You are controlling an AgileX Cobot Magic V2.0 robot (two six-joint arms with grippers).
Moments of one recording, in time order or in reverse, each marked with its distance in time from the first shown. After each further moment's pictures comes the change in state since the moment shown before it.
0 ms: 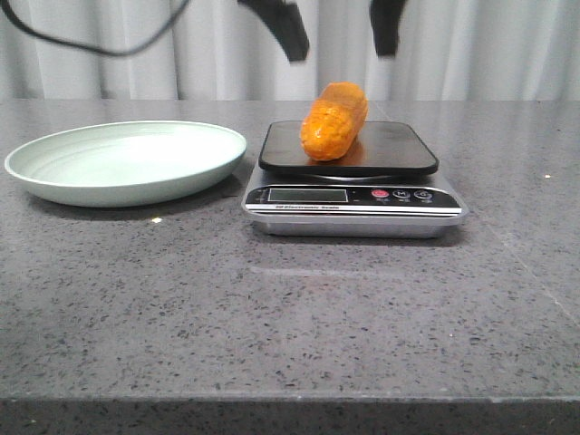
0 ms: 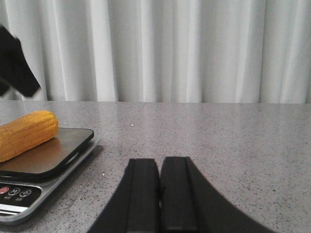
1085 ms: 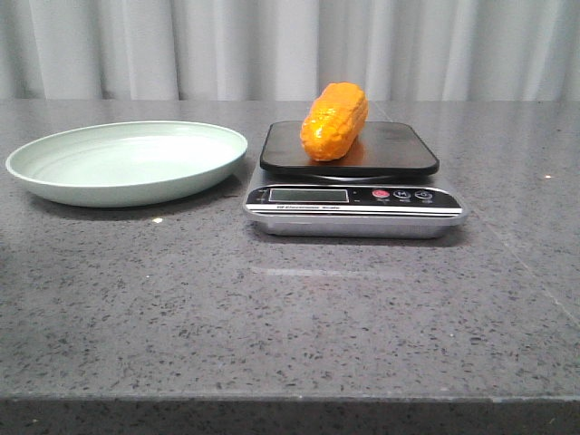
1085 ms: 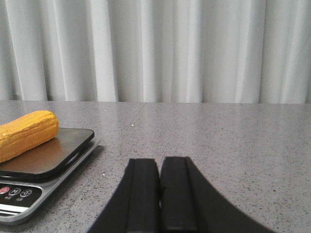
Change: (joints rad) left arm 0.000 -1.155 0.886 0.135 -0.161 0.078; right arm 0.000 0.000 0.000 0.000 0.000 0.000
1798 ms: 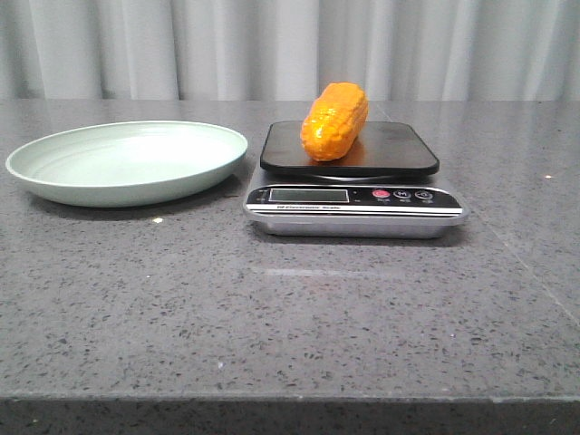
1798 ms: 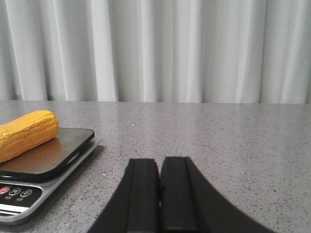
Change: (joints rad) left arm 0.000 -0.741 0.524 -0.013 -0.153 0.050; right arm 0.000 0.000 0.000 0.000 0.000 0.000
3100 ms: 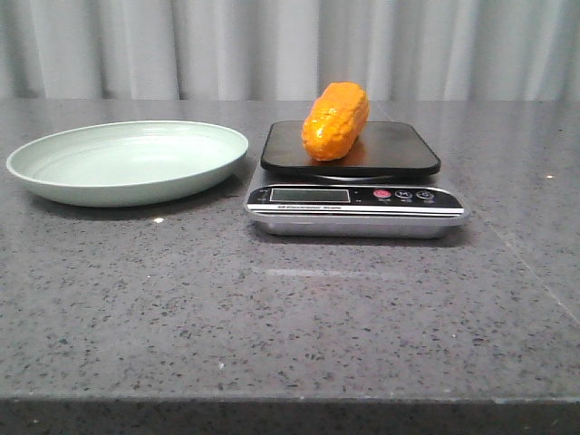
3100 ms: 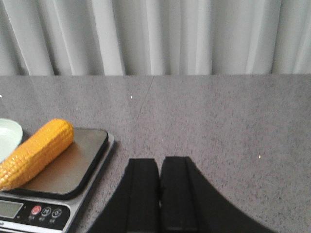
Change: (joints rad) left arm 0.000 0.000 0.009 0.000 -0.020 0.002; right arm 0.000 0.380 -0.516 0.049 0.421 0.002
